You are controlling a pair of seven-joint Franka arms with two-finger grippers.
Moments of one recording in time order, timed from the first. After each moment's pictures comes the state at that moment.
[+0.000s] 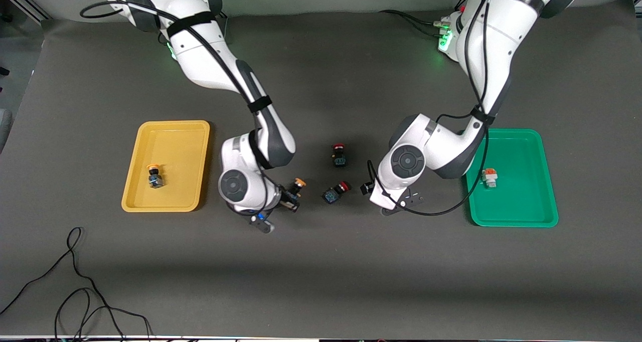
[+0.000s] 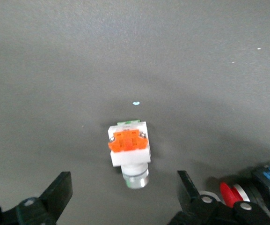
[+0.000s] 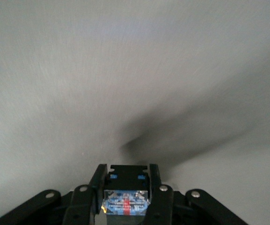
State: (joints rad) left arm -0.28 0.71 -0.30 -1.63 0.13 2.20 -0.96; right arm 0.76 0.87 -0.39 -1.39 0.62 2.10 0.77
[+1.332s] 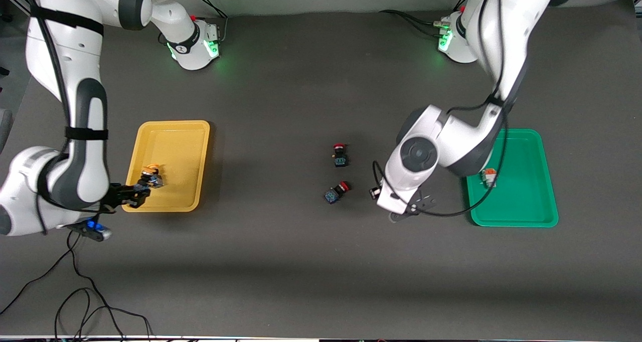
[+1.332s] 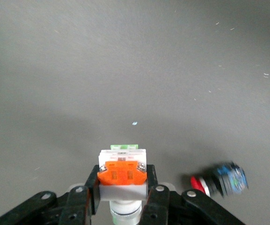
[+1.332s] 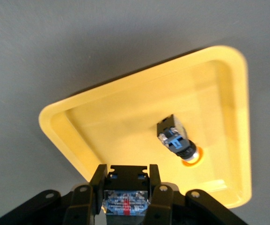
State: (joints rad) left arm -0.27 0.53 -0.28 -1.54 0.12 2.02 -0.93; right arm 0.36 0.73 -0.61 -1.50 0.46 1.63 0.02
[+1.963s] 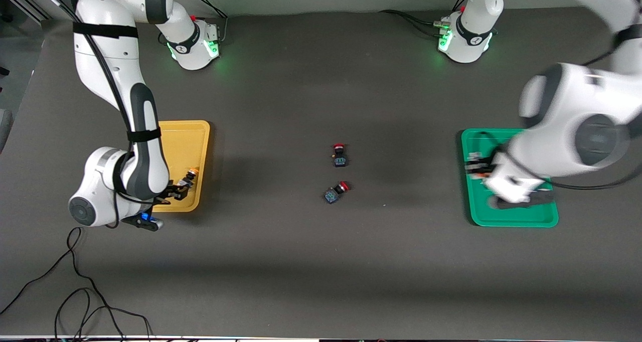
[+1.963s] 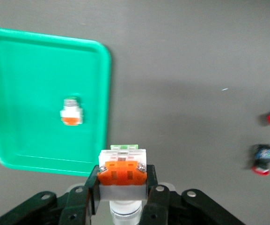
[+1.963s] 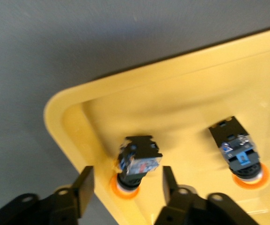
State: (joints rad) left arm 0.09 0.32 -0.27 -1.55 0.02 1.64 -0.26; right arm 0.50 0.71 -0.61 -1.65 0.49 1.79 0.02
